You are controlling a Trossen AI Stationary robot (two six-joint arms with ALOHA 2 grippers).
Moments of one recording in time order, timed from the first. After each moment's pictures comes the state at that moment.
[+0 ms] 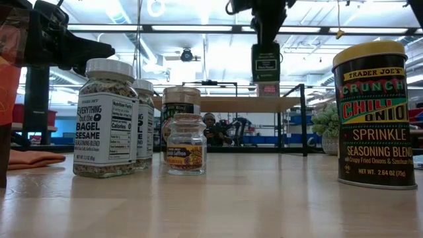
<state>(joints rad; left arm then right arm) 0.07 0.01 0.01 0.13 -0.08 0.10 -0.13 1.86 2.05 -1.55 0.21 -0.13</state>
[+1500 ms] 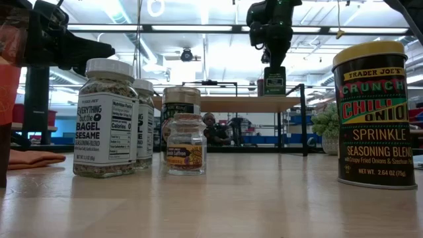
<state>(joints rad) 0.07 0.01 0.01 0.13 -0.08 0.10 -0.64 1.86 2.06 -1.52 -0.02 -0.44</state>
